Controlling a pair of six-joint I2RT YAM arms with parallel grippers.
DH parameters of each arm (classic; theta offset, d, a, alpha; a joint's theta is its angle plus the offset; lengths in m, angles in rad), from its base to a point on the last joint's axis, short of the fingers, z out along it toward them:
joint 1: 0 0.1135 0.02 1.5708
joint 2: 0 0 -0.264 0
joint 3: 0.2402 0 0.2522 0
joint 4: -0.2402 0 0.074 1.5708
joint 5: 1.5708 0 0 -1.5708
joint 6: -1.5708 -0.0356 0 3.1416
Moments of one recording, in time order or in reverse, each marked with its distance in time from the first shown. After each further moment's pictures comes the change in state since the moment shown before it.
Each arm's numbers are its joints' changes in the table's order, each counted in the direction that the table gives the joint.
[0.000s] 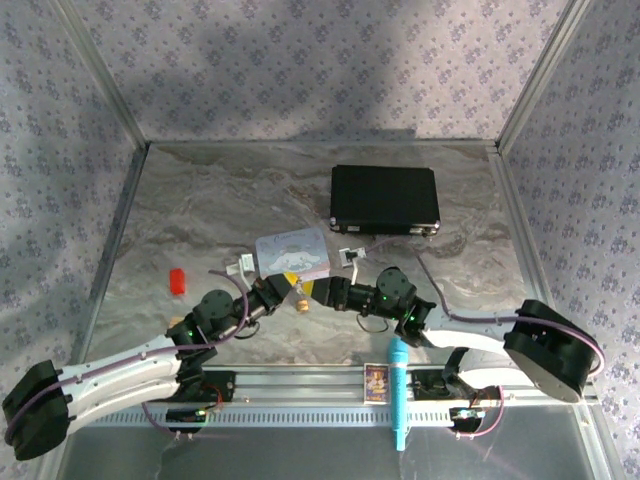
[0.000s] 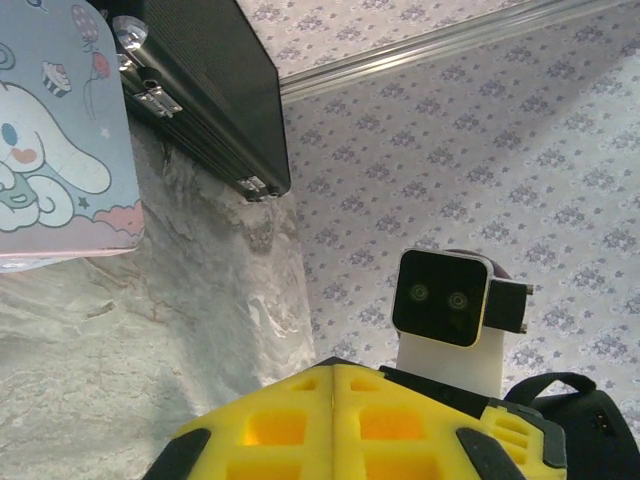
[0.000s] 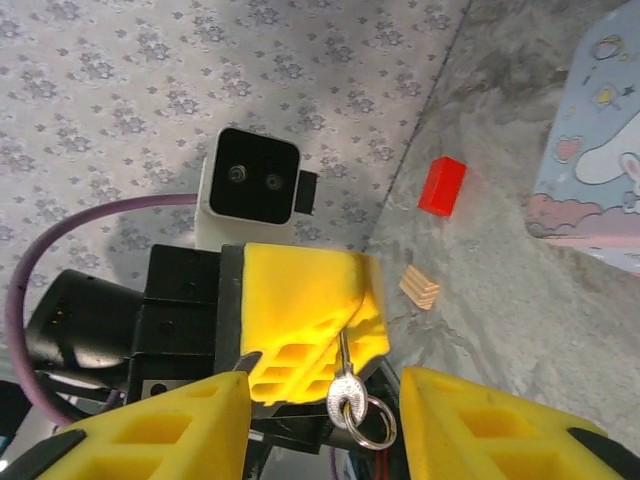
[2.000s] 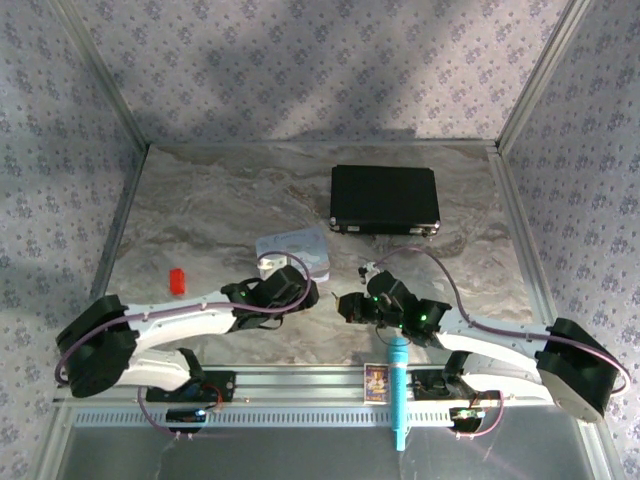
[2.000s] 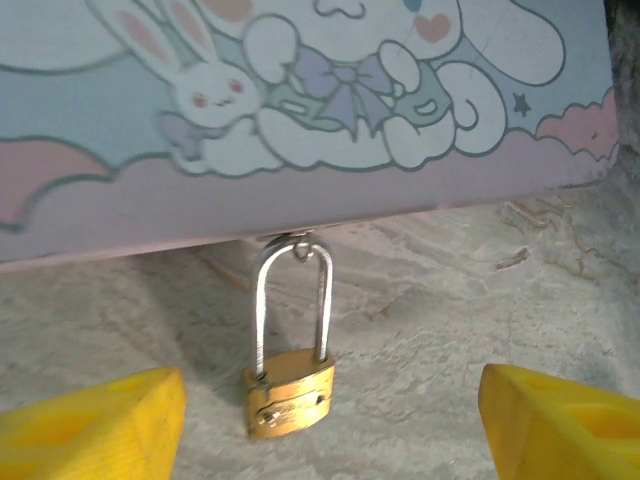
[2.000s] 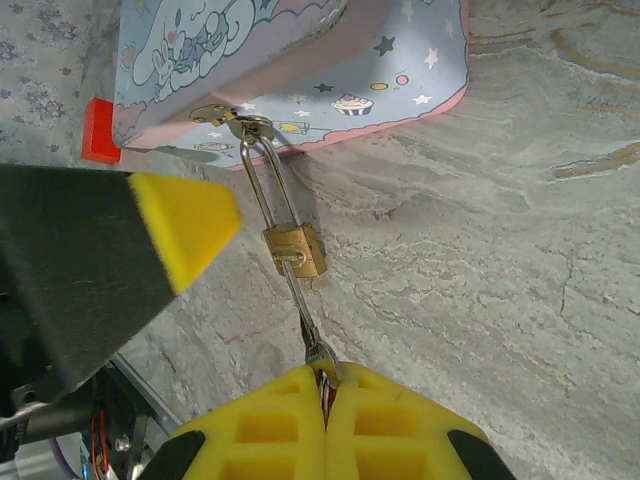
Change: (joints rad) left arm -0.046 -0.589 0.429 -0.691 -0.151 -0.207; right arm -0.011 0.175 0.031 -0.818 0.238 0.167
